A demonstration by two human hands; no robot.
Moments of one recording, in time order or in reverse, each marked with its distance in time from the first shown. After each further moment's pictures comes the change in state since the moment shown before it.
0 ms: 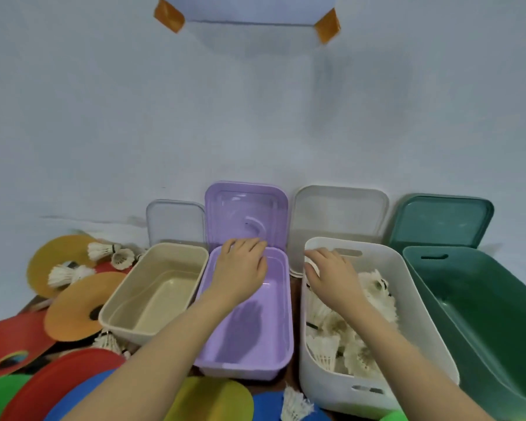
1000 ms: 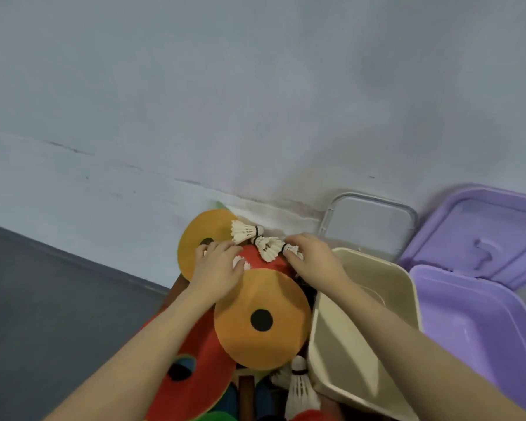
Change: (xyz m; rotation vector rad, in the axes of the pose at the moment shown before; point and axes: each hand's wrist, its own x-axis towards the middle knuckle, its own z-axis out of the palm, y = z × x) left_hand -0.109 -0.461 0.030 -0.085 -0.248 -0.442; right_hand 0.200 -0.365 0.240 0.278 -0.346 -0.113
